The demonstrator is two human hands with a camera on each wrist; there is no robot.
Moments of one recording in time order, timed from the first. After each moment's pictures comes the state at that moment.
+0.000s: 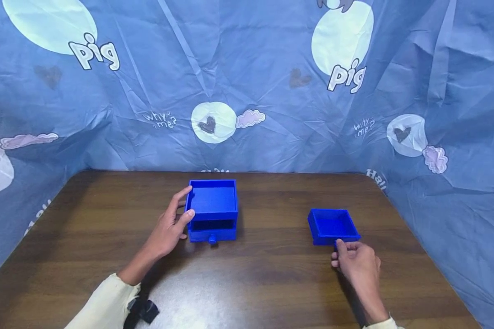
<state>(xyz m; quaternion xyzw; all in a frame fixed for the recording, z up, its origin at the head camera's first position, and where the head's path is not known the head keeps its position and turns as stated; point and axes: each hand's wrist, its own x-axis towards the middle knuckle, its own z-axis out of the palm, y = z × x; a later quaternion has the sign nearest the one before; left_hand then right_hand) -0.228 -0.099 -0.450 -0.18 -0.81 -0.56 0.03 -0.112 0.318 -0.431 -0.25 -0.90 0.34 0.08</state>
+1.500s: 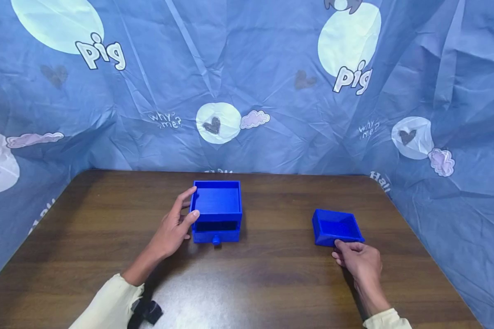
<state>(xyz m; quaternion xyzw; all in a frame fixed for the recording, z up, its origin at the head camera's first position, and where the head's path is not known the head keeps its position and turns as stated) -0.230 -0.102 -0.451 -0.19 -0.82 -0.54 0.06 -0.135 0.322 -0.453 -0.29 -0.75 0.58 0.10</state>
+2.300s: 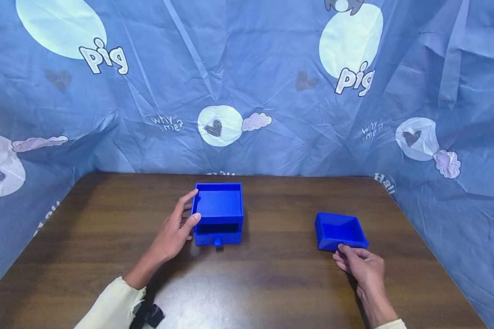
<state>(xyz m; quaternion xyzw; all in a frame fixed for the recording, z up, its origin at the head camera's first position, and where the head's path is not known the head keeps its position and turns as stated) -0.229 -0.102 -0.450 -0.18 -0.83 -0.53 0.06 -0.133 0.328 -0.456 -0.26 -0.66 0.70 0.07</state>
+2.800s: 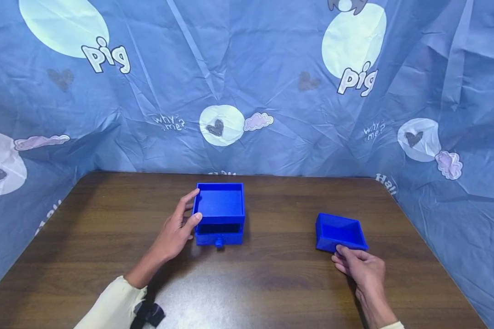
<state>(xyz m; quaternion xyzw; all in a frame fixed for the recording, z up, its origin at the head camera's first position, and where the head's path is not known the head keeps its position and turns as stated) -0.227 -0.102 -0.450 -0.17 -0.83 -0.53 0.06 -0.129 0.319 -0.456 -0.26 -0.66 0.70 0.08</state>
